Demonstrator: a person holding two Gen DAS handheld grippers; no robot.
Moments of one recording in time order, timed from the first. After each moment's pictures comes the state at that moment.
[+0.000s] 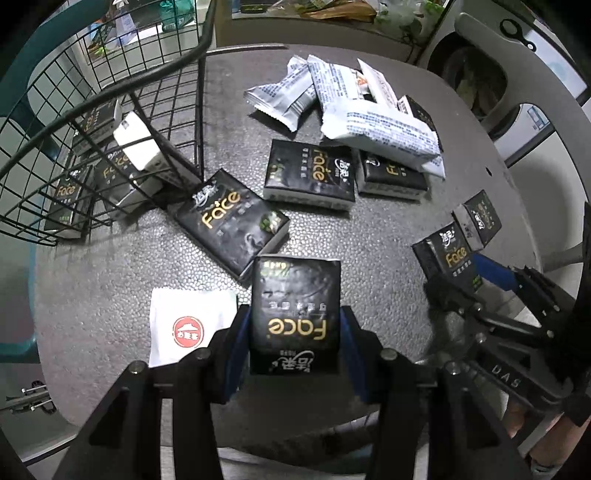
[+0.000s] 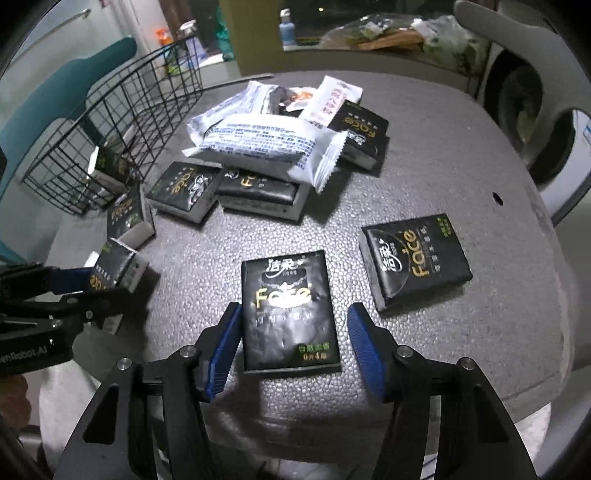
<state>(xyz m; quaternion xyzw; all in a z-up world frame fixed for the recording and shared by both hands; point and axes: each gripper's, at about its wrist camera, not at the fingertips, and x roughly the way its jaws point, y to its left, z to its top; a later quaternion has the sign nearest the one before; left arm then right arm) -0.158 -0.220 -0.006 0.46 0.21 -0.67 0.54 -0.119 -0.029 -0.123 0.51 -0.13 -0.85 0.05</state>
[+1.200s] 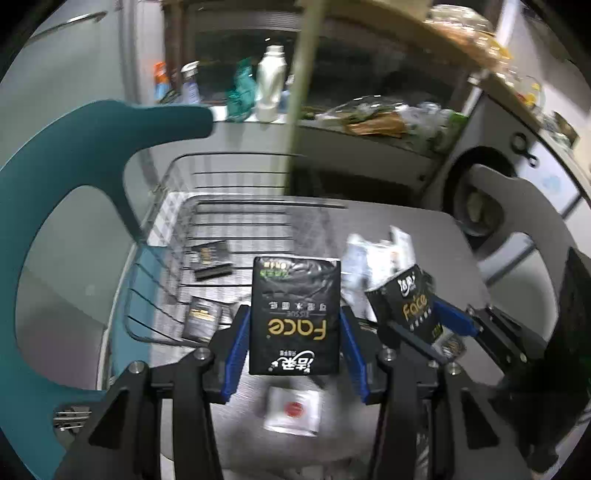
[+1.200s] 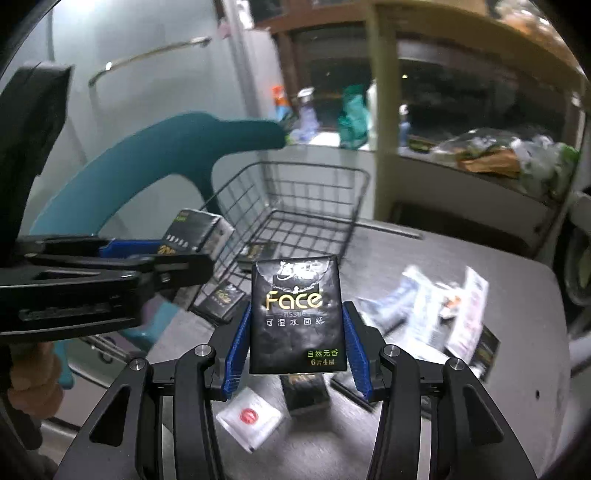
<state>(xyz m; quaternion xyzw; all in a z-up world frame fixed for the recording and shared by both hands) -0.120 -0.226 0.179 0.33 0.14 -0.69 0.63 -0.194 -0.139 0.044 0.36 -0.09 -0.90 0.22</state>
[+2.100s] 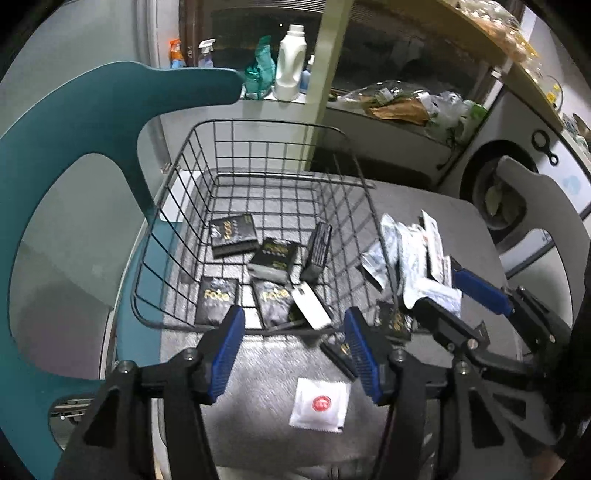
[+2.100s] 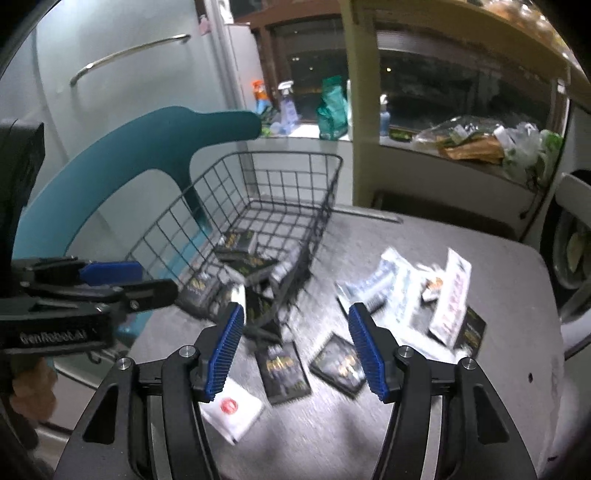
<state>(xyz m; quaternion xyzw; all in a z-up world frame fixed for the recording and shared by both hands) -0.097 -0.231 0.161 0.35 0.16 -0.65 0.65 -0.177 -0.110 0.027 0.38 -0.10 -0.90 0.17</state>
